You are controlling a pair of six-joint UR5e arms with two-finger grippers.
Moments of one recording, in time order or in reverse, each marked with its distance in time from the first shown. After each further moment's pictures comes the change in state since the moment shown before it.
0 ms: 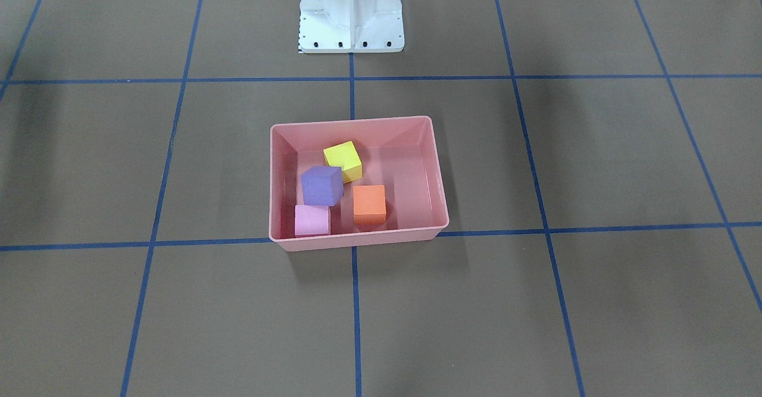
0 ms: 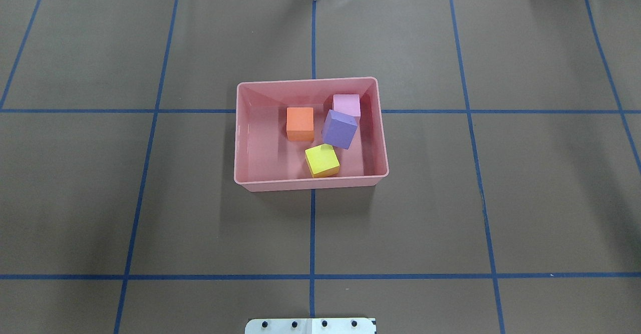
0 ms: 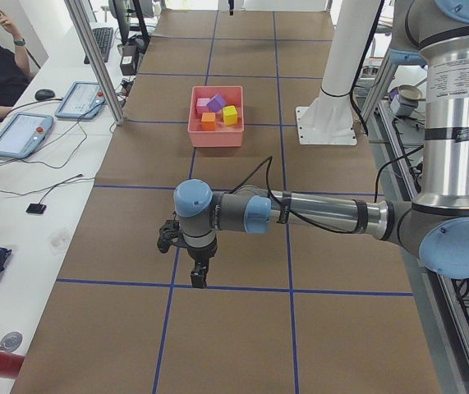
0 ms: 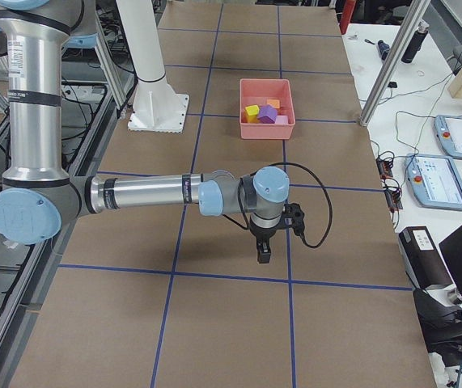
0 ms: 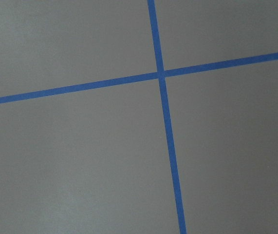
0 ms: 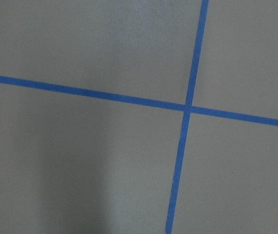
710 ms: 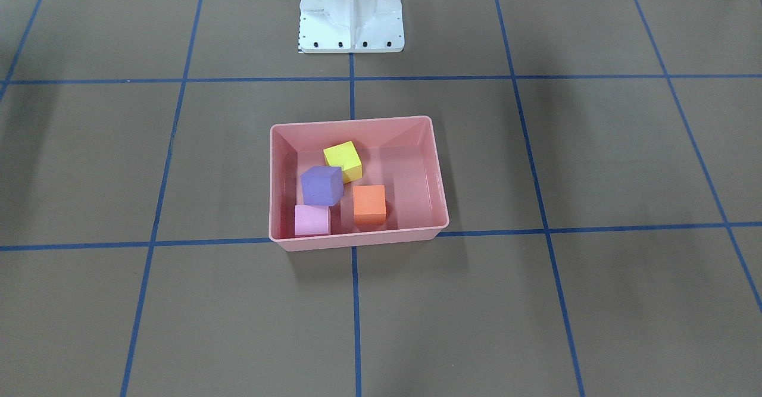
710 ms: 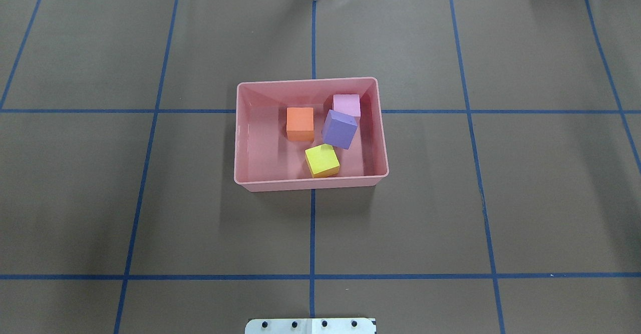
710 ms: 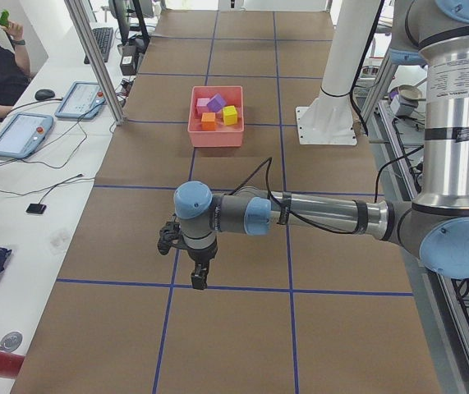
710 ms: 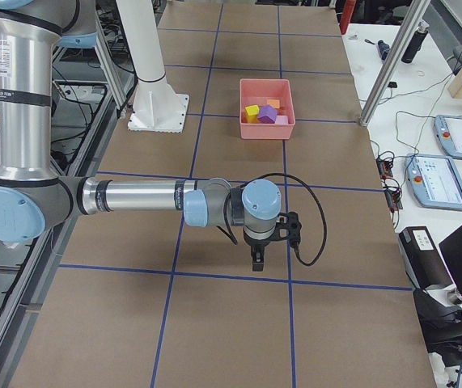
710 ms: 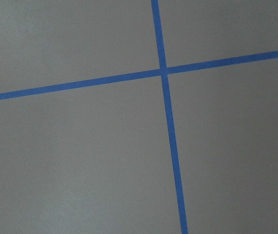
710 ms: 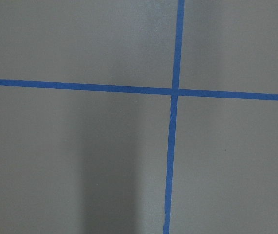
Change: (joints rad) left arm -0.001 0.001 0.006 -0.004 -0.001 0.002; right arm 0.088 -0.019 -0.013 0.000 0.093 -0.008
